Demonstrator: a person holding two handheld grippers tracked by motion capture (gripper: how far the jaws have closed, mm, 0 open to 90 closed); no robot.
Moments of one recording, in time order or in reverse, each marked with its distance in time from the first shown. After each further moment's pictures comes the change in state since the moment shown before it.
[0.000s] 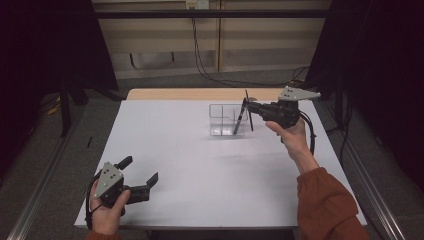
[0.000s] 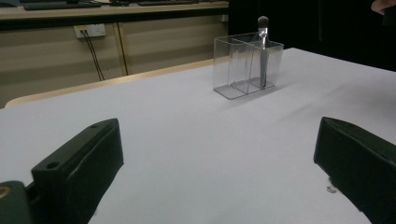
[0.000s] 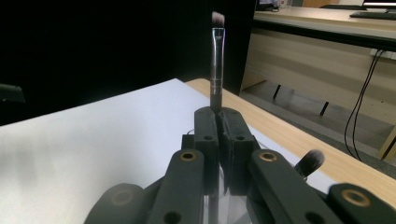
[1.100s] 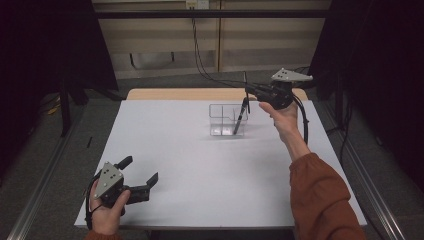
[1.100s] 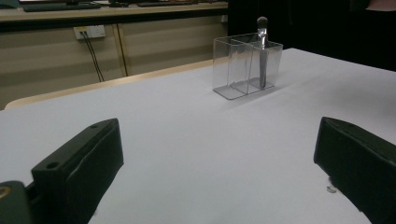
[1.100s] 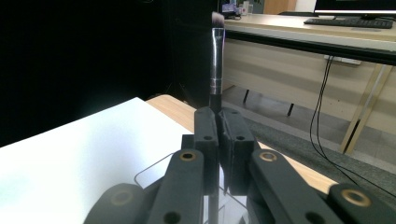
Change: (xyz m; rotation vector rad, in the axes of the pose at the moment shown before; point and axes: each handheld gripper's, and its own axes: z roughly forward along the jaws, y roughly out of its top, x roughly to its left) left arm 0.000 0.000 0.000 -0.004 -0.001 0.004; right arm -0.027 0.025 0.033 -0.020 -0.137 0.040
